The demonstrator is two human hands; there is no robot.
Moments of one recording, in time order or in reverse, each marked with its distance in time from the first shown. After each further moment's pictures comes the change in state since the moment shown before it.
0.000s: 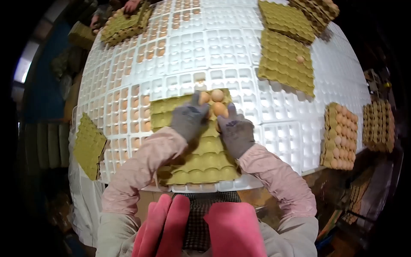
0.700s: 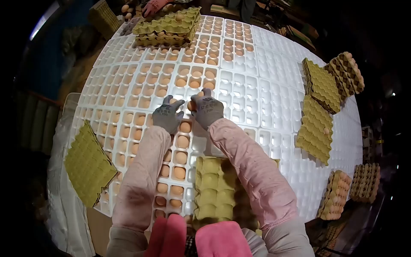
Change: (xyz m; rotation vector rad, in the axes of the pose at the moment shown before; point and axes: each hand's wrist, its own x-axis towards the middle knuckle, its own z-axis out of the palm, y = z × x) left_hand 0.032 -0.311 -0.007 -0.250 0.175 -0.583; right_hand 0.325 -0.172 0.070 0.143 -0.137 -0.083
